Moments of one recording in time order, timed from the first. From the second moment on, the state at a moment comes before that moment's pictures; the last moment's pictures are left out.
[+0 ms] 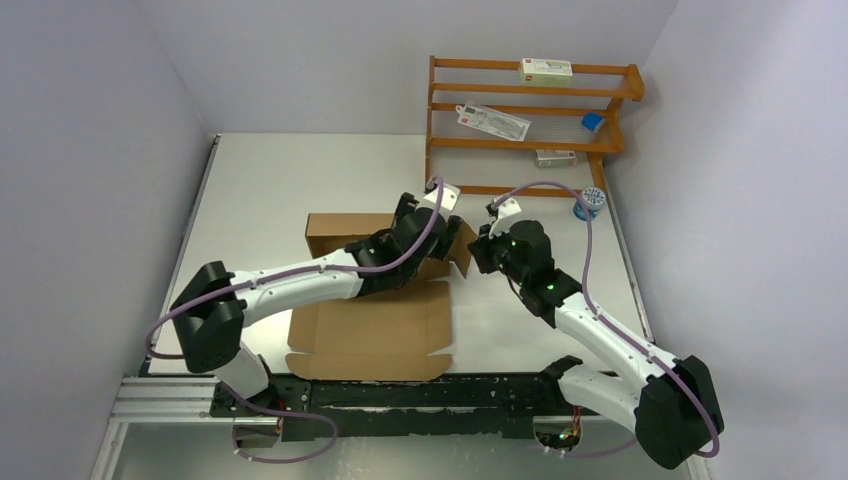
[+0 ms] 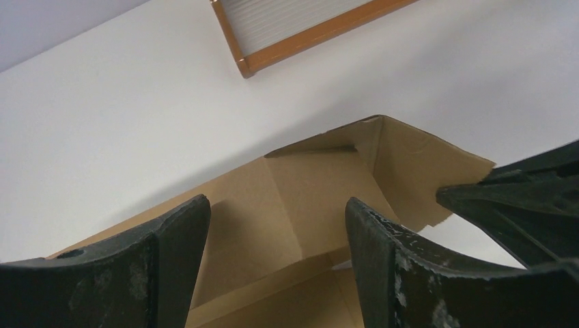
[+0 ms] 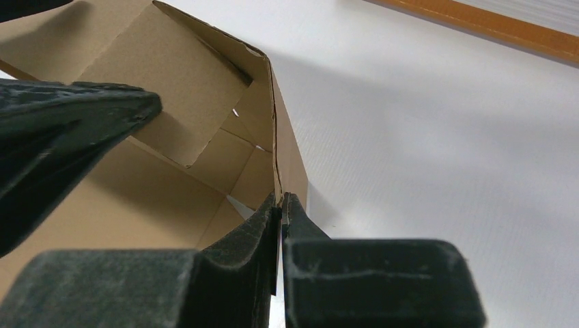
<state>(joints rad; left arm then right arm) -1.06 1.59 1.18 -0.03 -0.64 -0.14 0.50 1.02 0.56 0.05 -0.05 0.13</state>
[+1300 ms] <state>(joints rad) -1.10 1.66 1.19 -0.05 -0.82 -0.04 0.50 1.23 0.57 0.33 -0.24 0.00</state>
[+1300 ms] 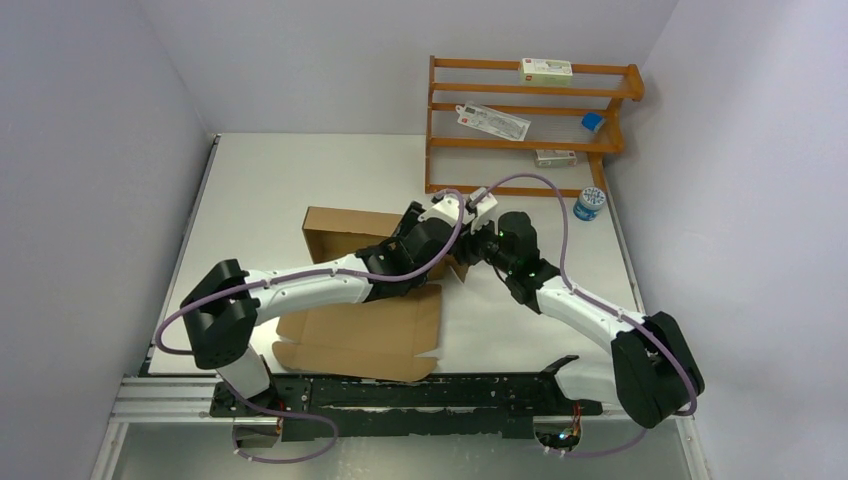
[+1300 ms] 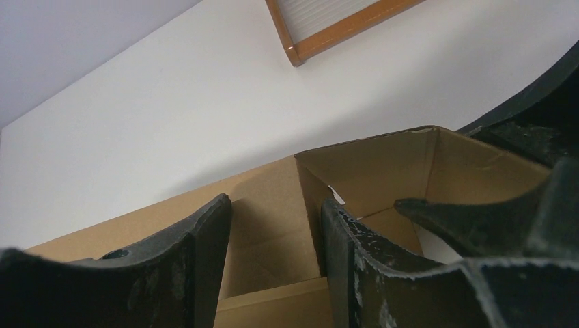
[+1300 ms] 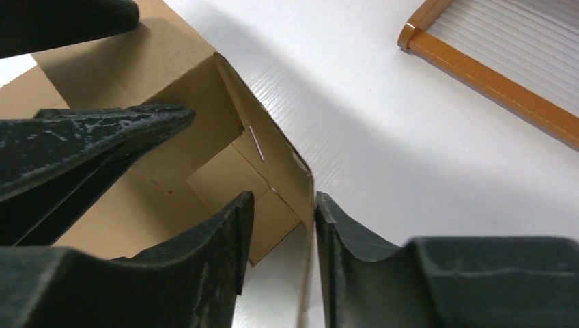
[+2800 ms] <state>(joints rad) -1.18 1.54 0.56 0.55 -0.66 -0.18 0.63 1.24 0.61 0.28 -0.10 -0.01</state>
